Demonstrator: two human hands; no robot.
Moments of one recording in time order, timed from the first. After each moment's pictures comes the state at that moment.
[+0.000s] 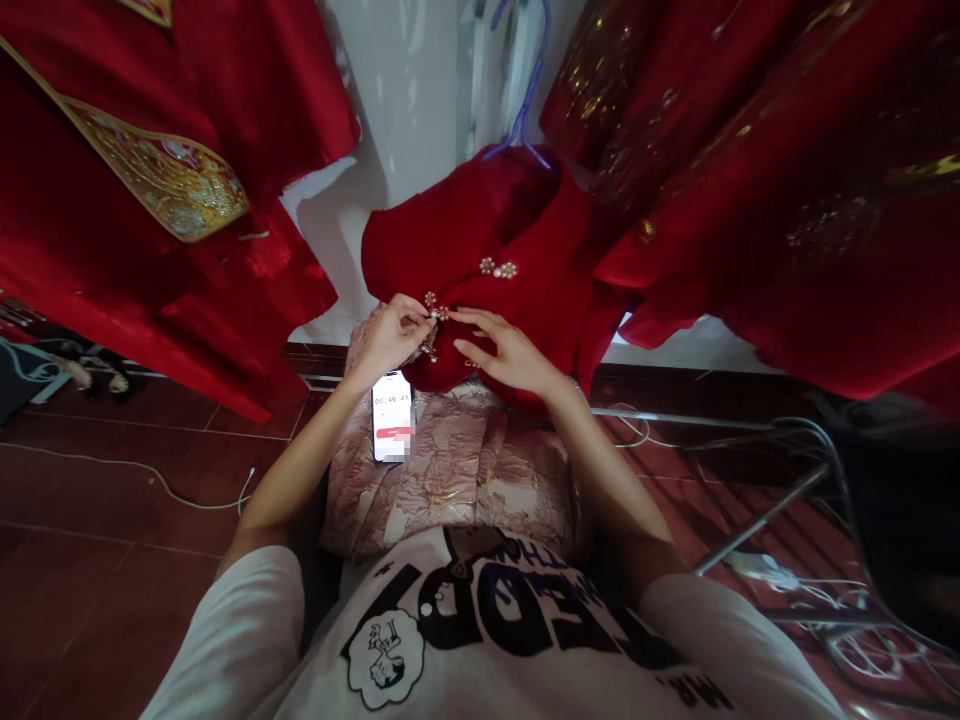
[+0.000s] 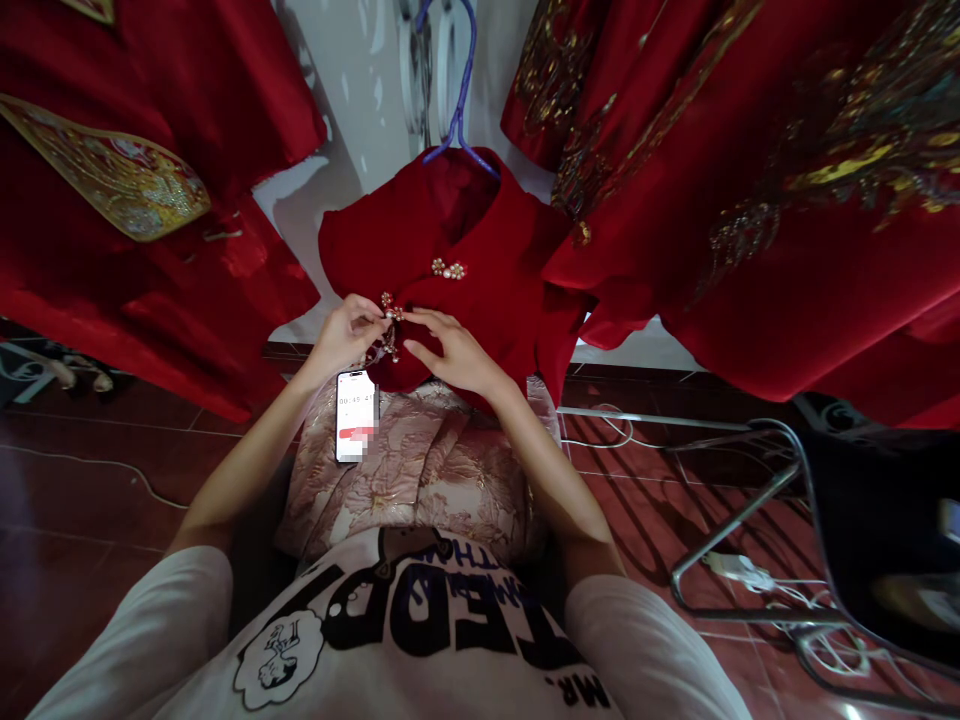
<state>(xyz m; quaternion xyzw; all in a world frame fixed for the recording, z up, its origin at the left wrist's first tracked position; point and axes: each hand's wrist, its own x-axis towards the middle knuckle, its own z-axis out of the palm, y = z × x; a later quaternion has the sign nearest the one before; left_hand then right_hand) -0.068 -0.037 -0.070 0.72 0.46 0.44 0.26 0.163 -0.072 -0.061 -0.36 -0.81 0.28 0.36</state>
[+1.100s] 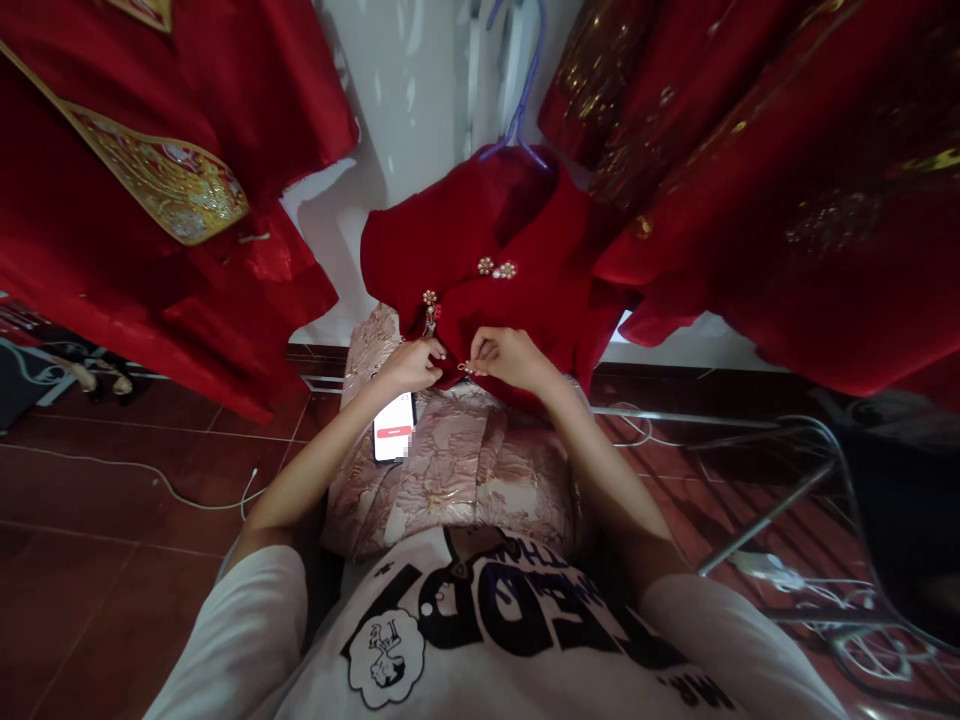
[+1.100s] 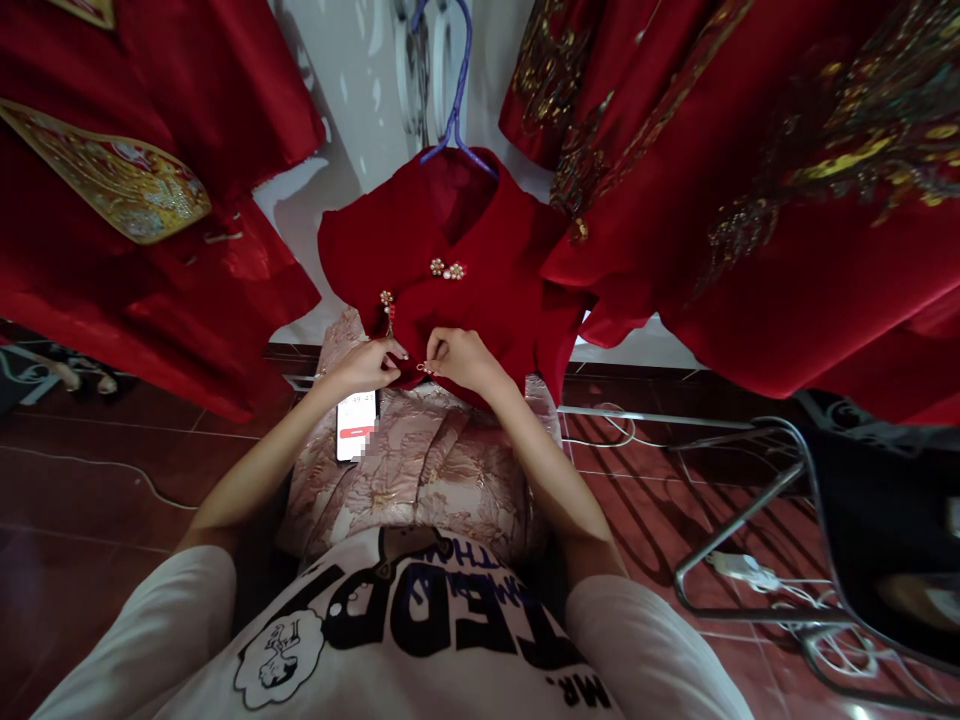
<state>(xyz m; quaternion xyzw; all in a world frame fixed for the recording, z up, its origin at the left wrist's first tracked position) -0.054 -0.053 -0.082 0.83 0.51 0.15 0.18 0.163 -0.078 -0.052 -0.52 -0.74 0.34 0.26</state>
